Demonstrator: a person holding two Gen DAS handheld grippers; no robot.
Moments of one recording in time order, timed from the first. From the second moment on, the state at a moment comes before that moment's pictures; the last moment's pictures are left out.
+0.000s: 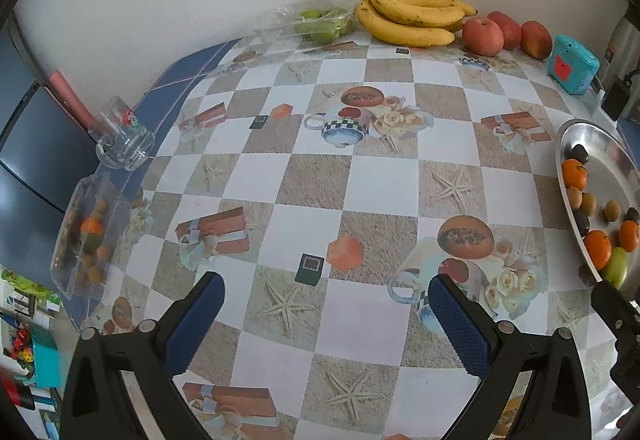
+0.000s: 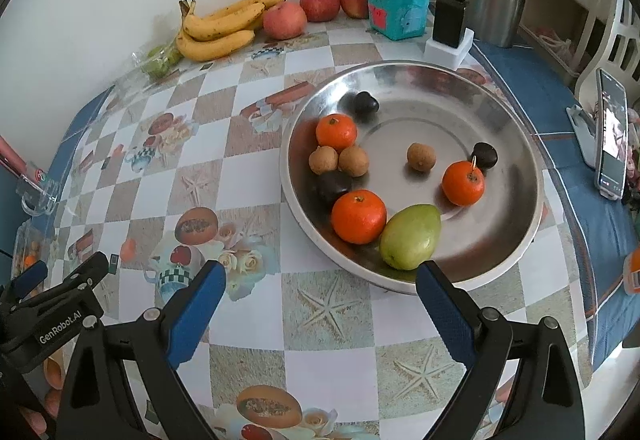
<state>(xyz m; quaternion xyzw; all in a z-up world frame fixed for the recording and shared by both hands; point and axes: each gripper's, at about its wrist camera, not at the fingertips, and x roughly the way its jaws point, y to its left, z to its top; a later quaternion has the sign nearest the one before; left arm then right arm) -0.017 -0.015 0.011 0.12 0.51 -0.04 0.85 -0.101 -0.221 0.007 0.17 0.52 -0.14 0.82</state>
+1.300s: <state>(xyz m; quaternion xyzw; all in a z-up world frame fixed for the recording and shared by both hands) -0.015 -0.014 0.007 0.12 0.52 -0.04 0.84 -0.100 -0.222 0.003 0.17 0.53 -0.14 0.82</state>
